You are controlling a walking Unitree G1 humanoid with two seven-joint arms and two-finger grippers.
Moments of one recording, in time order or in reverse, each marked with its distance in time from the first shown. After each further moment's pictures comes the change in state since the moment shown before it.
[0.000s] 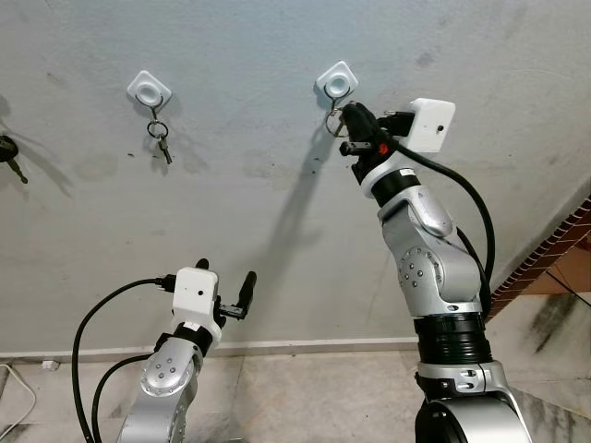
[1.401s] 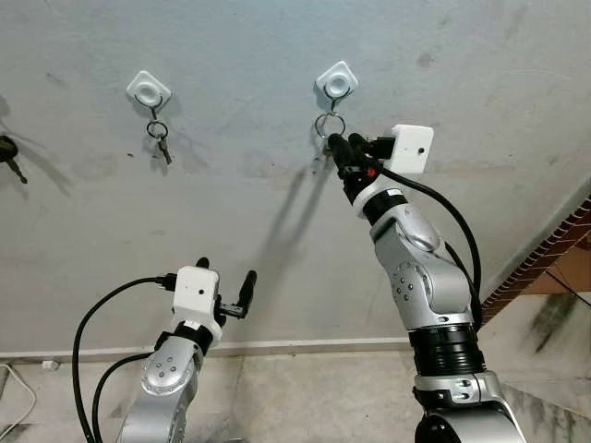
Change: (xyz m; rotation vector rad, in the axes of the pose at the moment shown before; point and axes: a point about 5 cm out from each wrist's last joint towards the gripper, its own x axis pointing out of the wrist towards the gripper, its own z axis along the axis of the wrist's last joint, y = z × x) left arm 0.001 0.000 0.001 0.009 -0.004 -0.001; right arm -0.009 -0.002 -0.026 -0.047 0.100 -0.018
